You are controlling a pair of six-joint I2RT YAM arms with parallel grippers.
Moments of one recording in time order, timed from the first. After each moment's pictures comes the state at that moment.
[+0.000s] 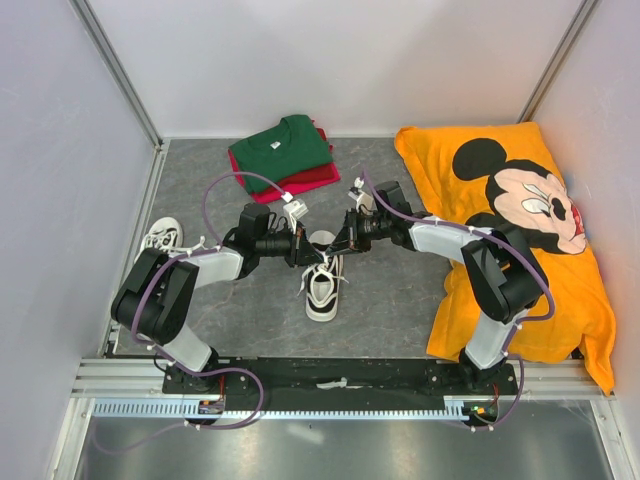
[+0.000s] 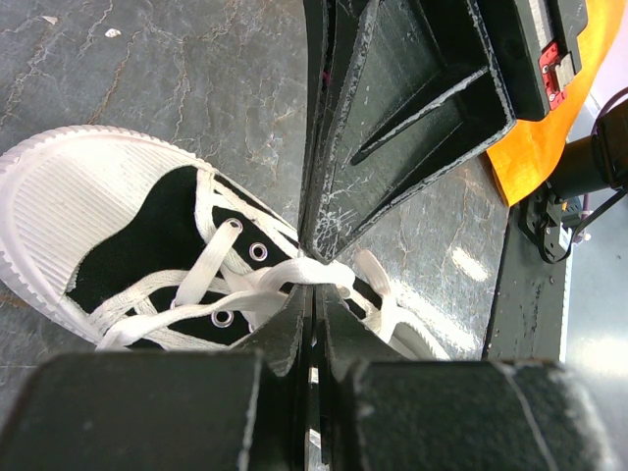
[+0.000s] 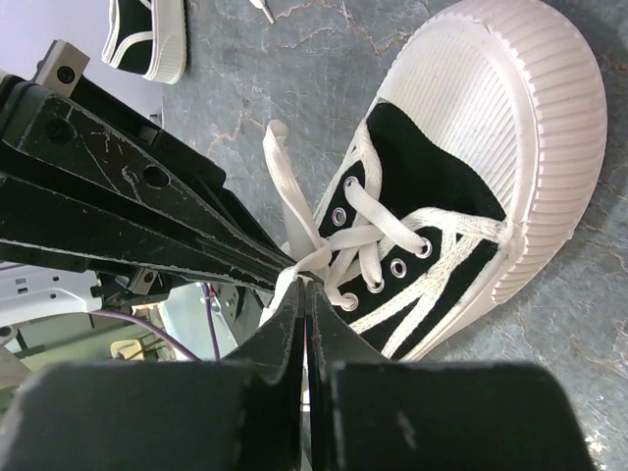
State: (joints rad) left arm -0.42 1.60 0.68 0.40 0.85 -0.21; right arm 0.50 1.78 1.03 0.03 -0.75 0.69
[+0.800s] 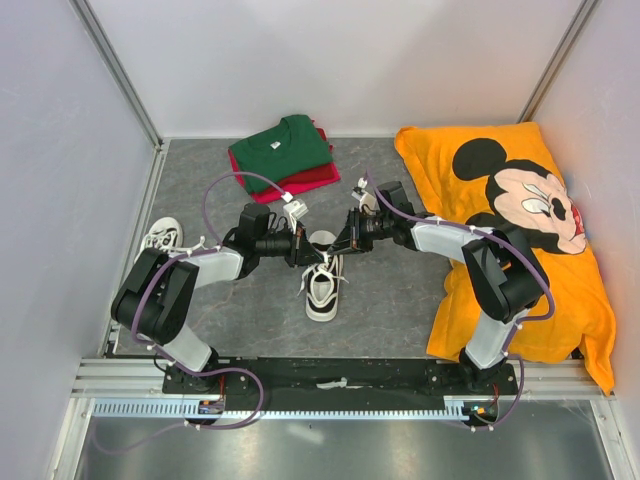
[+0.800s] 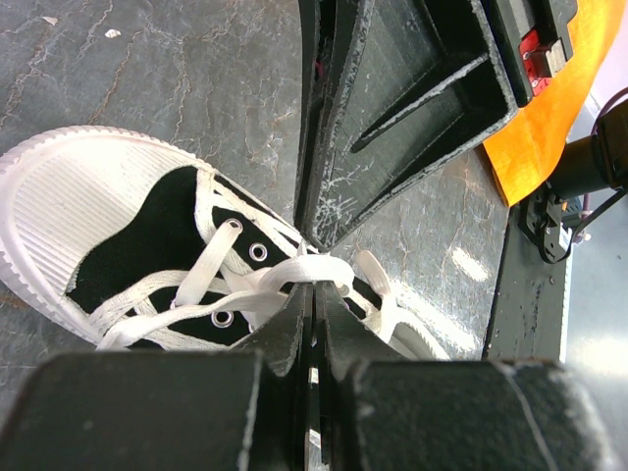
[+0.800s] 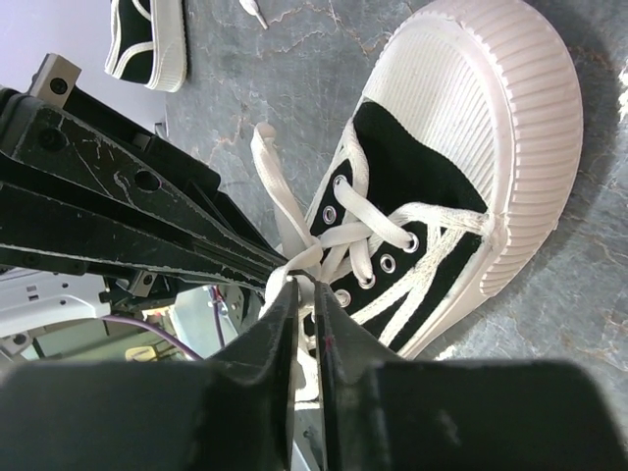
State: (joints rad) left arm -0.42 1.60 0.68 0.40 0.85 -0.21; right arm 0.49 1.78 1.02 0.03 -0.76 0.71
